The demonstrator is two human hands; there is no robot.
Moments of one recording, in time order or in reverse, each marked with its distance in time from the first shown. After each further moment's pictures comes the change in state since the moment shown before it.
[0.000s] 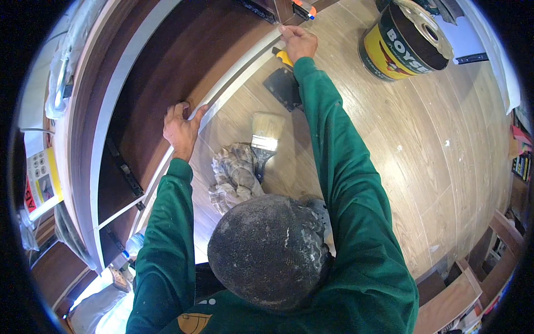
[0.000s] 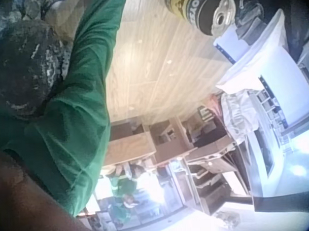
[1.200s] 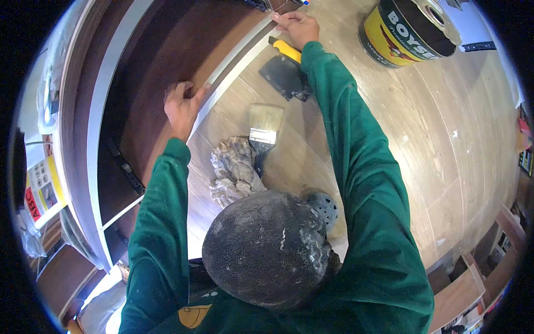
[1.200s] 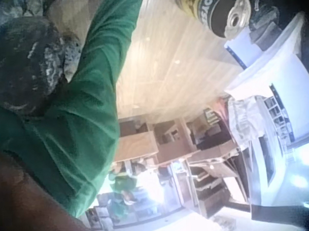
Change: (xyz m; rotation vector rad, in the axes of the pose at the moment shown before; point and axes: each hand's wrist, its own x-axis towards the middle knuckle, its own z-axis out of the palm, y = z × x) left_hand 0.034 0.009 0.030 -0.266 0.007 0.166; right_hand 0.022 0.007 -0.022 0.066 -0.203 0.057
